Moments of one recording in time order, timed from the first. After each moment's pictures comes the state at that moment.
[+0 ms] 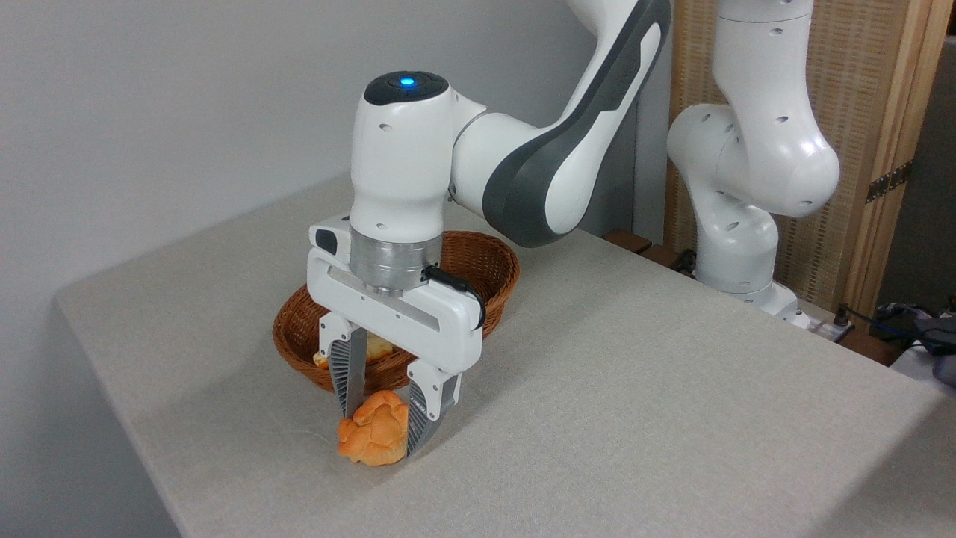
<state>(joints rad) -0.17 0.00 0.14 -2.19 -0.12 2.44 0.54</state>
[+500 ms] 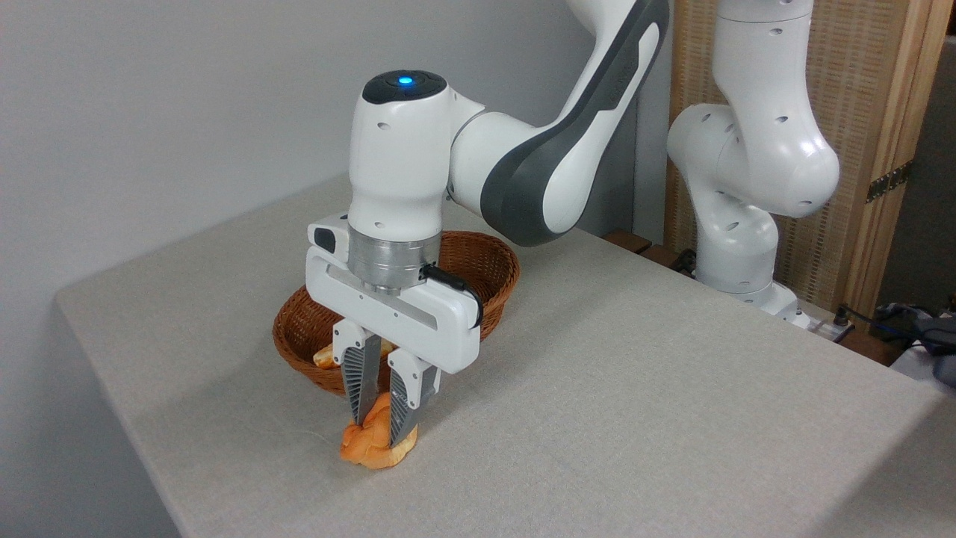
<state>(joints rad) -0.17 0.00 0.14 -2.19 -0.12 2.44 0.54</state>
